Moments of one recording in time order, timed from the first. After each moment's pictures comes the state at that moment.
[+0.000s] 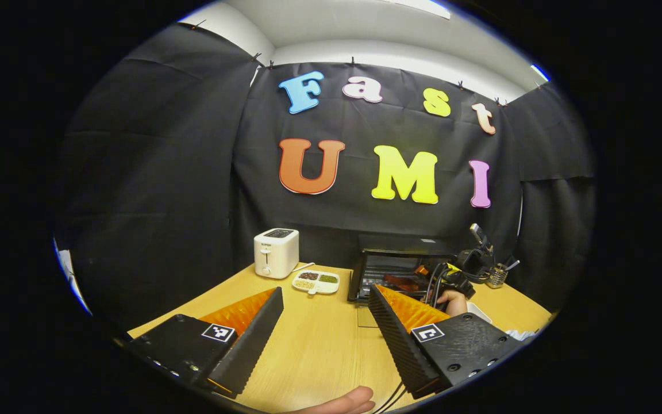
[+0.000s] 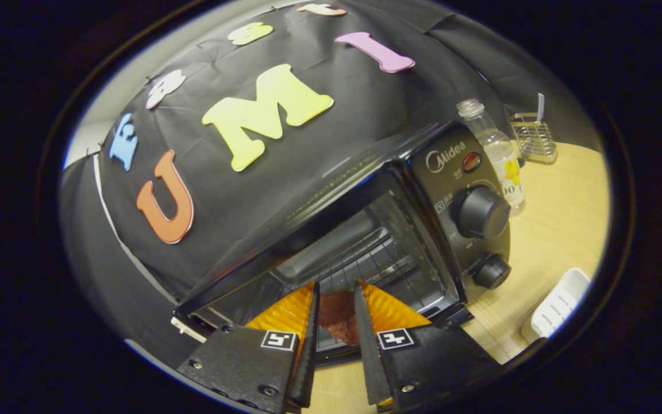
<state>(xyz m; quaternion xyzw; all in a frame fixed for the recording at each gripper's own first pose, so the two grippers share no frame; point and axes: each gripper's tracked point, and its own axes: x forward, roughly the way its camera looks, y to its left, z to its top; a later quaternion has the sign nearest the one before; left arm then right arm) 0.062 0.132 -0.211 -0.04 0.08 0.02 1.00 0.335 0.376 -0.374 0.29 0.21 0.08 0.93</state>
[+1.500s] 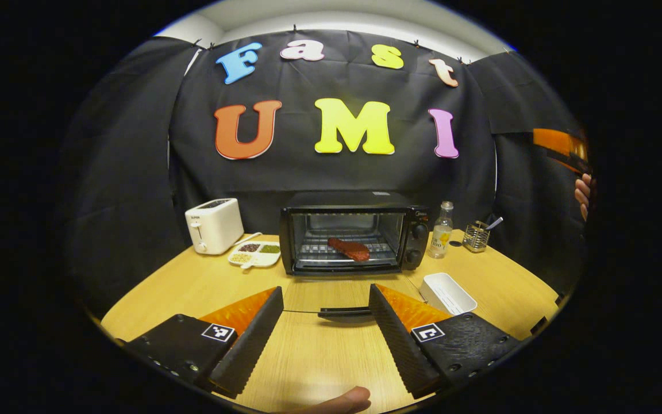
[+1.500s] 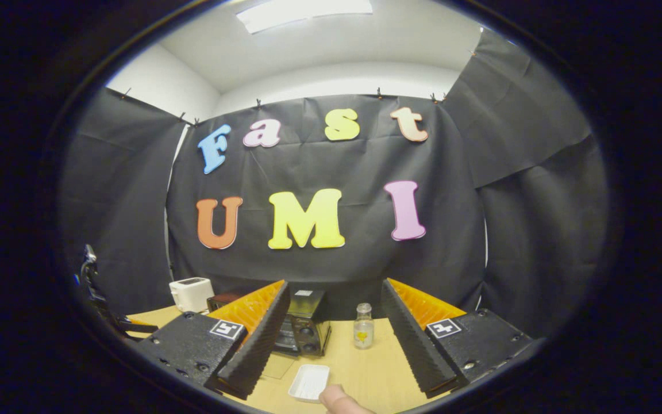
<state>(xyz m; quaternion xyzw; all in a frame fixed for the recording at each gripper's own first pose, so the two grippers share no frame) 0.133 -0.015 -0.307 0.00 0.19 -0.05 0.98 0.130 0.094 -0.104 0.03 -0.01 0.12 0.99</state>
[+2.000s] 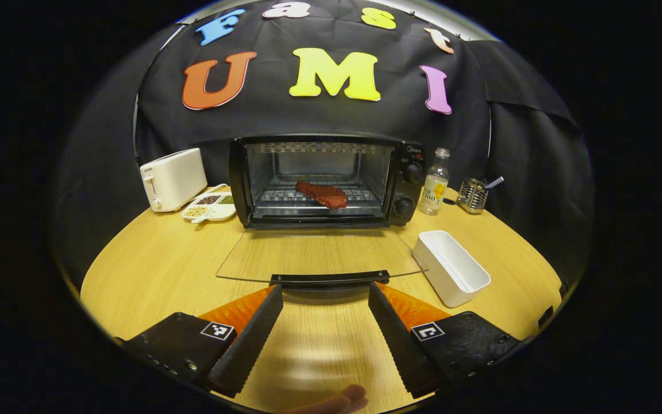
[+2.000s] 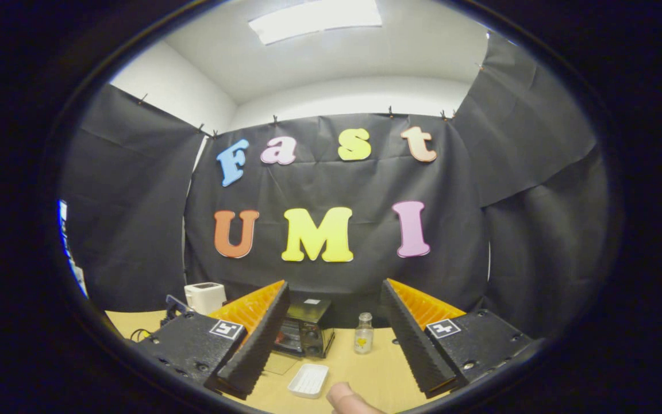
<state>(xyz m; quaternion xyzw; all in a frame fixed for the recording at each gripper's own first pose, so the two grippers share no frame) 0.160 -0.061 -0.401 0.01 0.29 -0.09 0.95 0.078 0.085 -0.079 0.02 -0.05 0.16 0.99</state>
